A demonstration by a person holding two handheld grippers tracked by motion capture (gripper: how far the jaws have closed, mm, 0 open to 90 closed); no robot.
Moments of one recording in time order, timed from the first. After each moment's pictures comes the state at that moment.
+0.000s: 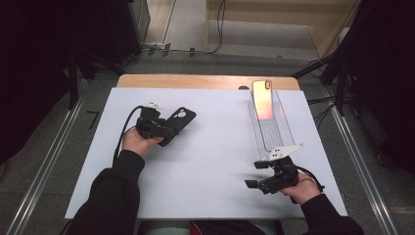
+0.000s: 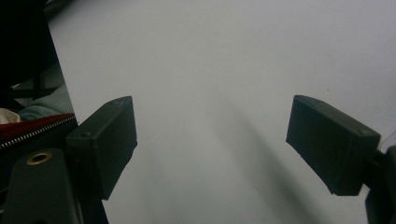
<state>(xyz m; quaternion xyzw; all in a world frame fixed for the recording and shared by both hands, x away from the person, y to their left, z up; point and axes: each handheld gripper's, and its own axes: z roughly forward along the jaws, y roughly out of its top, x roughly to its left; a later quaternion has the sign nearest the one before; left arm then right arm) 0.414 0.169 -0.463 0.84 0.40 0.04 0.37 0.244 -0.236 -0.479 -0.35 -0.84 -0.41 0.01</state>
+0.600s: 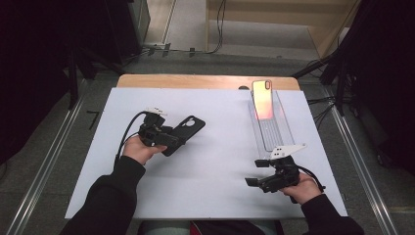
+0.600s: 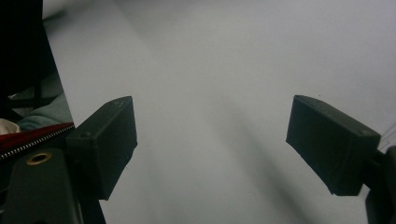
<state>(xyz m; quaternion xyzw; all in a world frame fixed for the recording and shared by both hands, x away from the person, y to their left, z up) 0.376 0.153 -0.444 0.84 0.38 -0.02 0.38 0.243 -0.238 -0.476 -0.36 -0.83 -0.42 0.00</state>
